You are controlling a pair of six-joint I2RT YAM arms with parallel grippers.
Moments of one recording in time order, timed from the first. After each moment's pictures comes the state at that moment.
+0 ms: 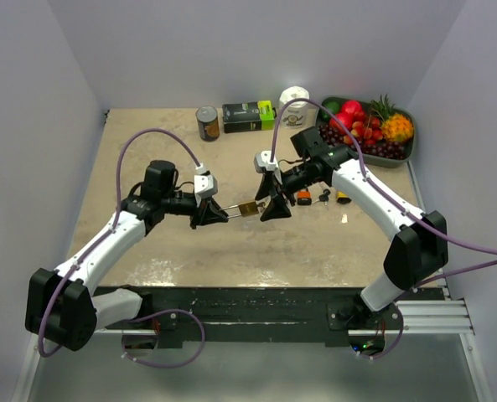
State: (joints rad) left arm -0.35 1.18 0.81 -0.28 1.02 0.43; right arm 0.51 1.60 1.42 -0.89 -1.03 -0.87
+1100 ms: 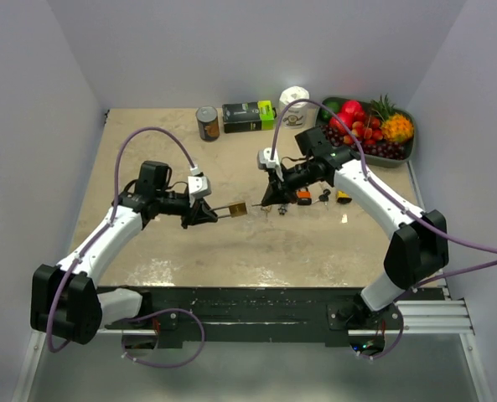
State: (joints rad) left arm -0.27 1.21 0.83 -0.45 1.01 0.62; right arm 0.49 1.60 1.38 -0.81 -0.95 -0.83
